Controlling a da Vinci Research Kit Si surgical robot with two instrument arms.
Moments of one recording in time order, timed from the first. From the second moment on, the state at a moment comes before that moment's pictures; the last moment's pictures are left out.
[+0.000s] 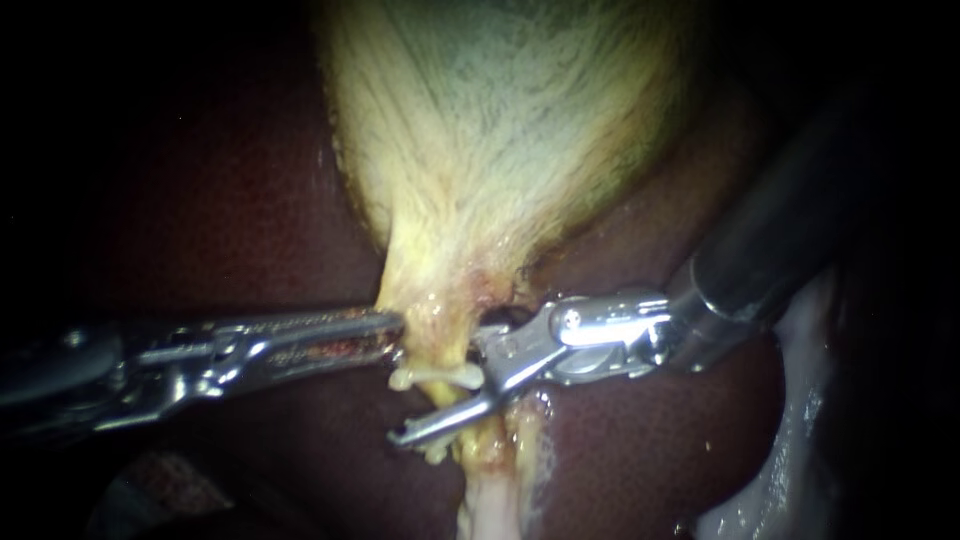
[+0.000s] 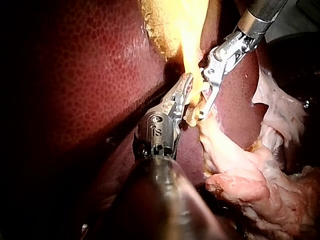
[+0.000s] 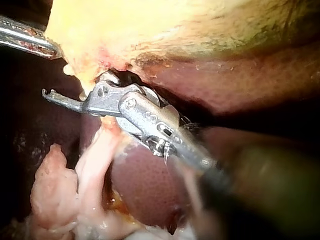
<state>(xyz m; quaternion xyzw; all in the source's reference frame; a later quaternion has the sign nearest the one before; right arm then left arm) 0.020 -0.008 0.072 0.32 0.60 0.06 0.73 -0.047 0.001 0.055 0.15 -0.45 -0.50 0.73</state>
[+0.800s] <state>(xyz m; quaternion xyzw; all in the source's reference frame) 0.012 -0.005 0.071 0.31 0.60 0.08 0.73 -0.047 0.001 0.055 0.15 -0.45 -0.50 0.73</state>
